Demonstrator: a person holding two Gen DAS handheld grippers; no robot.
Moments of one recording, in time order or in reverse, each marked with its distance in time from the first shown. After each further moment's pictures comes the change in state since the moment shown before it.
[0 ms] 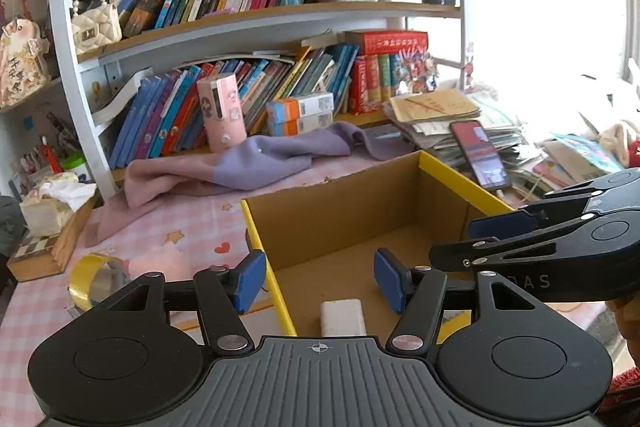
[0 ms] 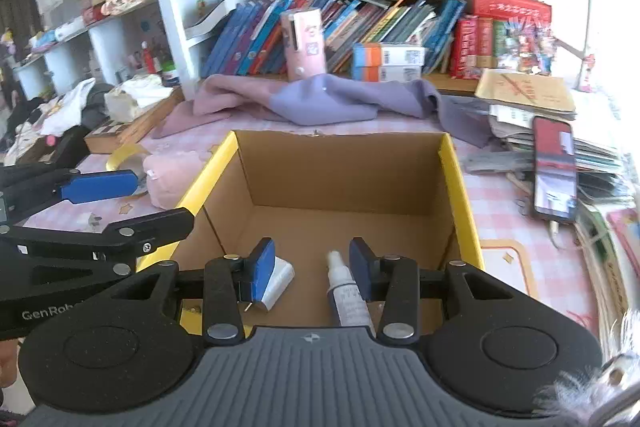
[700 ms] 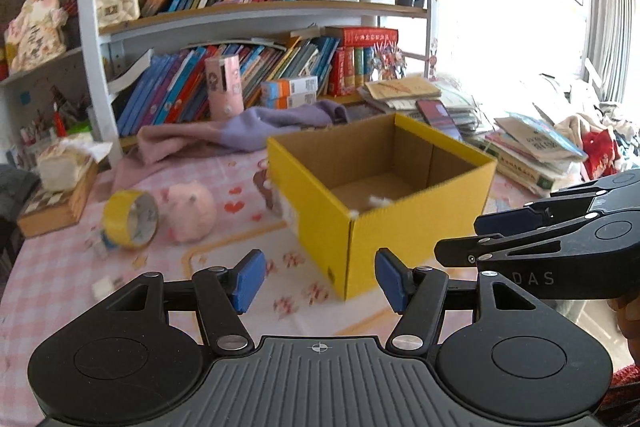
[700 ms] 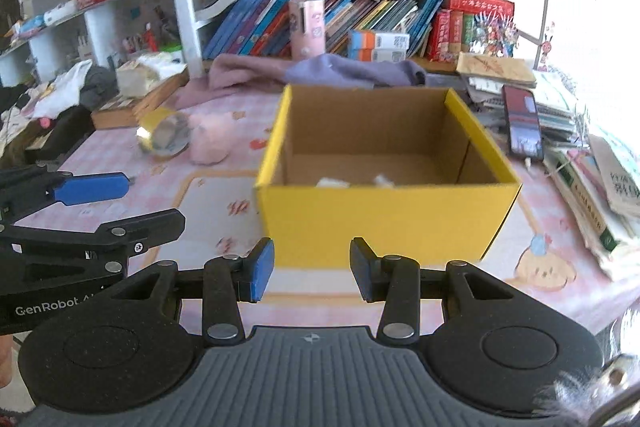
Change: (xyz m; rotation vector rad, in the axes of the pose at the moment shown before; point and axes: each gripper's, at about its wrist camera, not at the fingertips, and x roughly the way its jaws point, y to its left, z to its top) left arm -0.104 0.065 -0.085 -0.006 0.017 -0.117; right arm -0.069 0.133 -0.074 0.030 0.017 -0.136
